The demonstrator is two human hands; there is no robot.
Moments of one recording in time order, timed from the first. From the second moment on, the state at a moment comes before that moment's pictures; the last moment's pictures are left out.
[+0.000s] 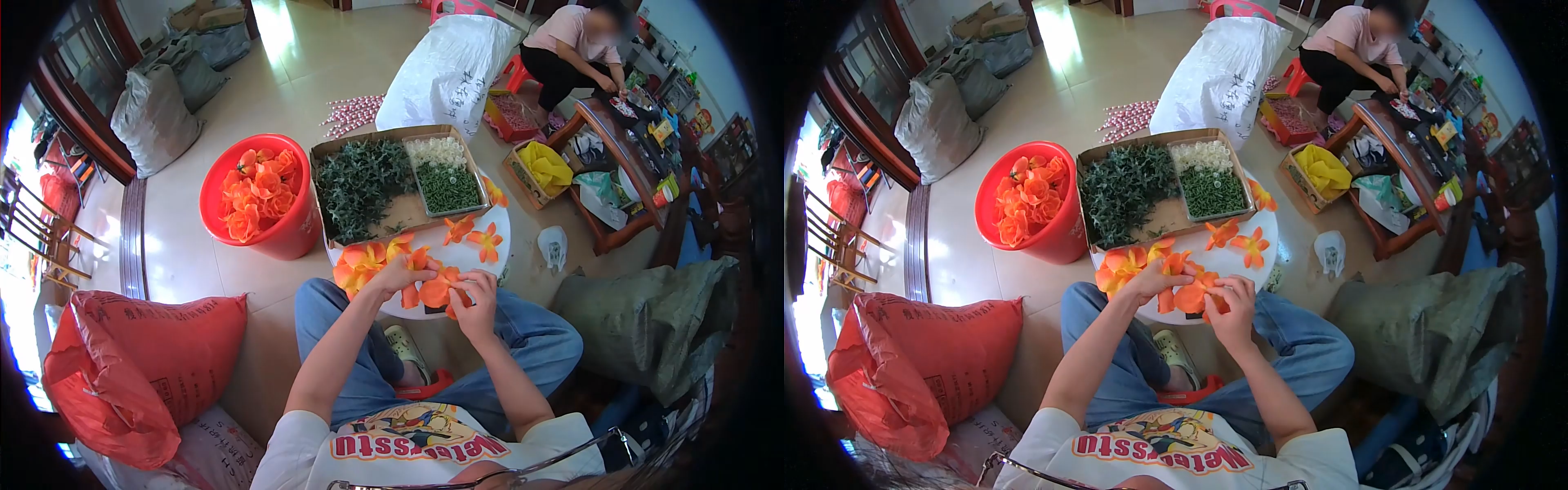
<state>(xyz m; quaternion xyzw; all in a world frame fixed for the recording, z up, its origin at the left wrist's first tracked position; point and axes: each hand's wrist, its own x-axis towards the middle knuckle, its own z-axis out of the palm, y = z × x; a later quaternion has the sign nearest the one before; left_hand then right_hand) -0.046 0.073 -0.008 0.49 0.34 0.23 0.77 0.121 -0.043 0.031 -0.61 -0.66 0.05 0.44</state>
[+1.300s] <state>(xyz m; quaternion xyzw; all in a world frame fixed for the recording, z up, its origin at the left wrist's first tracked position) -0.072 0.040 0.016 0.34 0.41 0.42 0.74 0.121 -0.067 0.053 -0.62 -0.62 0.08 0.48</state>
